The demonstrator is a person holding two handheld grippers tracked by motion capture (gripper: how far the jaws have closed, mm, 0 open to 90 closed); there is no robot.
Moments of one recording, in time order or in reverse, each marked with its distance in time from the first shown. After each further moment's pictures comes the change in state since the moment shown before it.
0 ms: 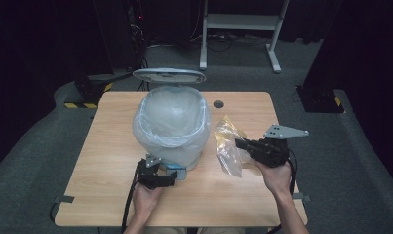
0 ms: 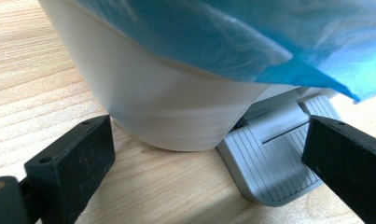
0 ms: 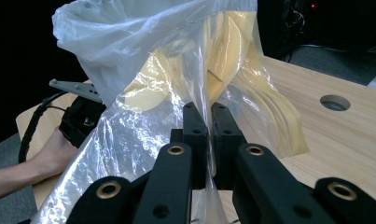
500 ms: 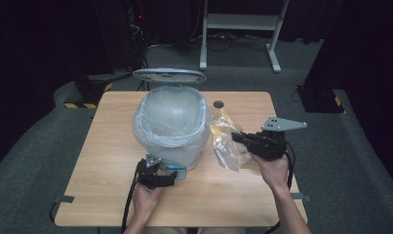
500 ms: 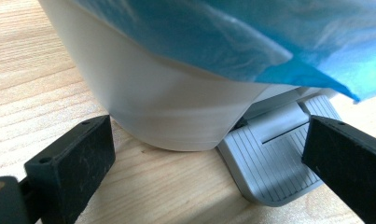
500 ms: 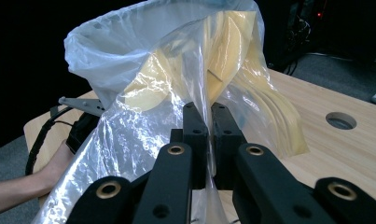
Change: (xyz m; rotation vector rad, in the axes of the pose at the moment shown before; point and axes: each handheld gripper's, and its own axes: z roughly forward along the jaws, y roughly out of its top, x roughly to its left) left arm 0.000 0.000 0.000 0.000 0.000 -0.001; right arm 0.002 0.021 0.005 -0.017 0.023 -0.016
